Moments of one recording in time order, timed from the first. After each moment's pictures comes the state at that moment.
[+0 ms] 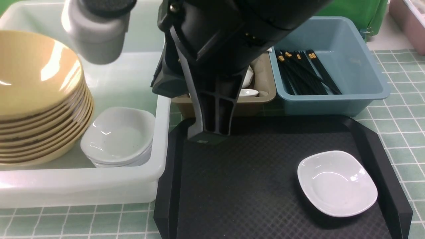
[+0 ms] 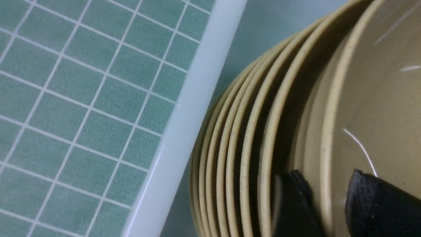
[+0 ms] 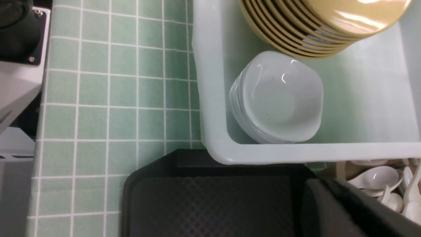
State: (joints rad) right arm 0.99 1.65 -1.99 0.03 1.27 -0.59; left arm 0.61 1.51 -1.40 -0.39 0.99 0.29
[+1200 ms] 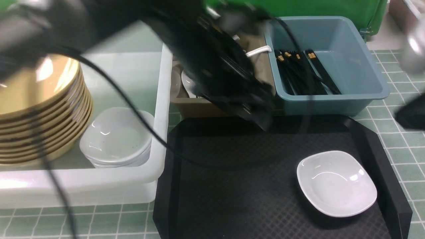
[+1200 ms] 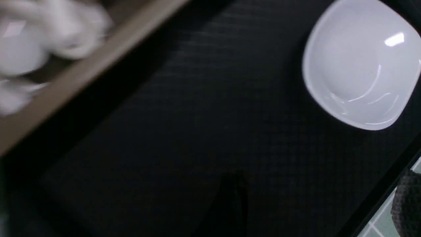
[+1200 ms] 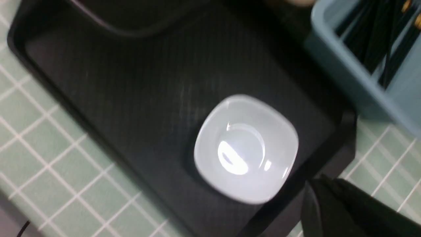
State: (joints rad) right arm 0.68 1.00 -1.21 -0.19 1.26 -0.13; left arm -0.68 1.82 -1.65 -0.26 1.07 0.17
